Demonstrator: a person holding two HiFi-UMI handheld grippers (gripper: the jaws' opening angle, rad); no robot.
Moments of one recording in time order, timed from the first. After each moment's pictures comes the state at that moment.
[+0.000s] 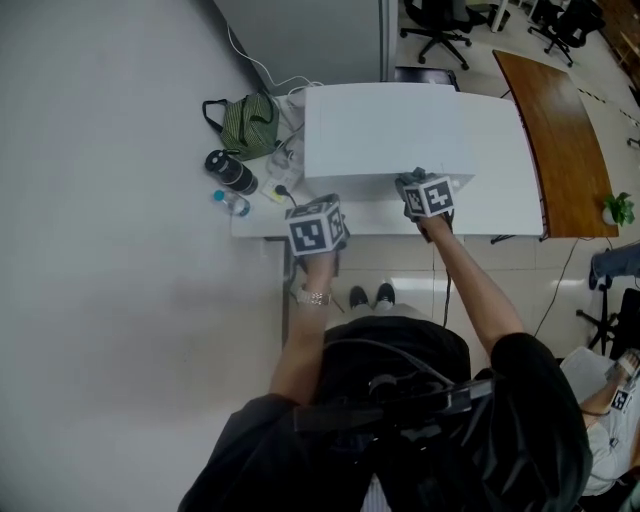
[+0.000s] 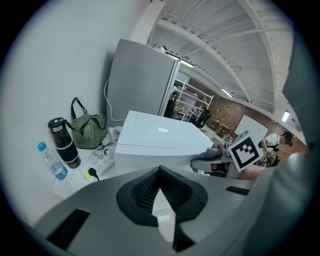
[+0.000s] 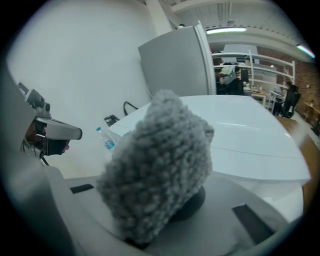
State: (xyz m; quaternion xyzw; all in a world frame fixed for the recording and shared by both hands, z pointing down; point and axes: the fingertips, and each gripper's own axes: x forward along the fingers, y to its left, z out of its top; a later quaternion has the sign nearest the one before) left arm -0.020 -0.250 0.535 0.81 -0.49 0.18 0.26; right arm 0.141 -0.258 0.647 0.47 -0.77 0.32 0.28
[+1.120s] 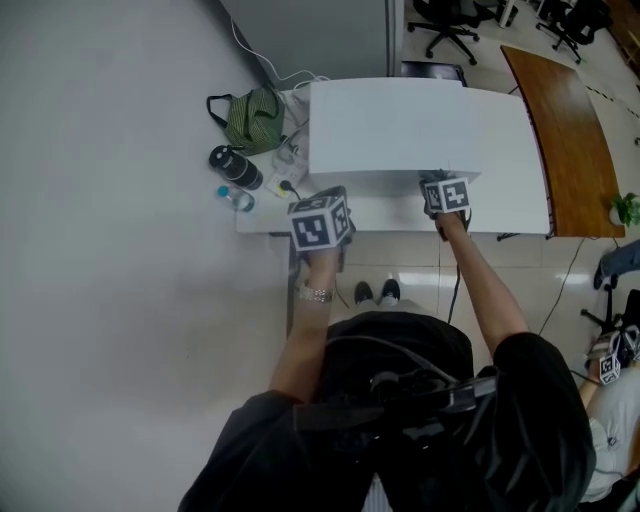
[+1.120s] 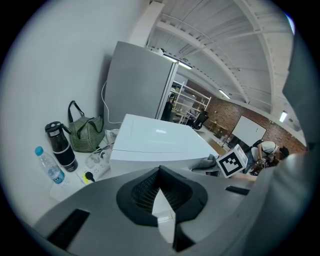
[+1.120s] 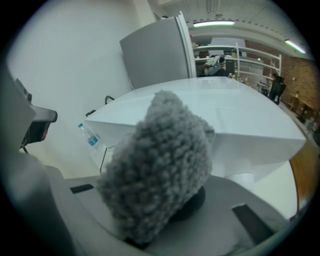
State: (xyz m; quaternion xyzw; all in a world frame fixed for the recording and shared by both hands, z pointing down) left arm -0.014 -0.254 0.524 0.82 -0.48 0.17 0.26; right arm 0.199 -0.253 0.691 0.51 -0.72 0.35 0.29
